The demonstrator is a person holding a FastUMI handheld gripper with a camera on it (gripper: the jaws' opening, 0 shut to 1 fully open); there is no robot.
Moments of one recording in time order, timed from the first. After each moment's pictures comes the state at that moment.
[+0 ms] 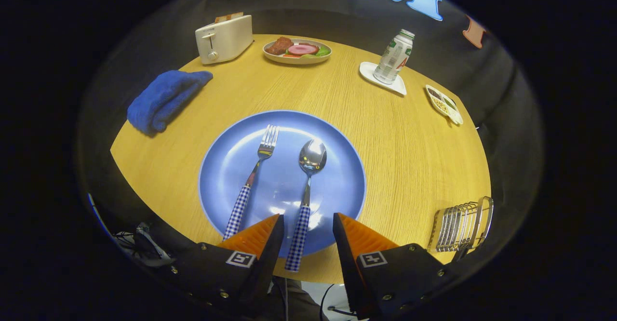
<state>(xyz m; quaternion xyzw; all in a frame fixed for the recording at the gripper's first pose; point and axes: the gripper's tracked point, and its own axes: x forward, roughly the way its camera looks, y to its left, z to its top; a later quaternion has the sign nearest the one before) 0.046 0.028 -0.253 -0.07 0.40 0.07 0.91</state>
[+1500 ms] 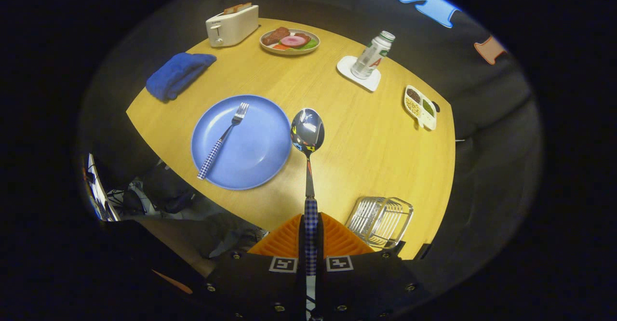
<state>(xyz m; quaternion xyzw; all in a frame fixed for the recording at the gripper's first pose) -0.024 -0.116 -0.157 -0.15 0.47 0.08 0.87</state>
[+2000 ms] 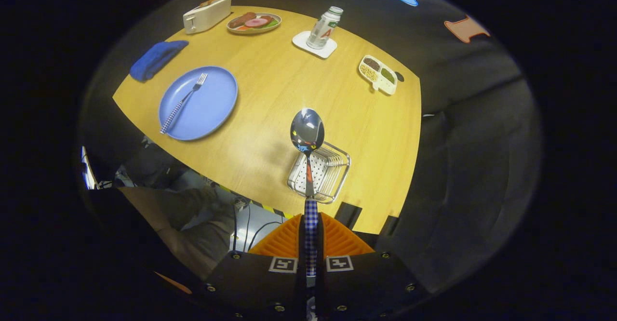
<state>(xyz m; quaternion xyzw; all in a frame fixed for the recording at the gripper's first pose) -0.078 -0.233 -0.159 -0.19 0.53 0.03 0.83</state>
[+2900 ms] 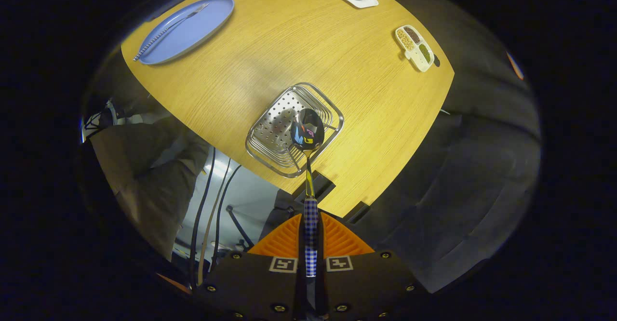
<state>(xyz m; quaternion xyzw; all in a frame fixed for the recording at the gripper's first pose) -0.060 -0.290 -0.200 -0.33 0.65 0.05 0.68</state>
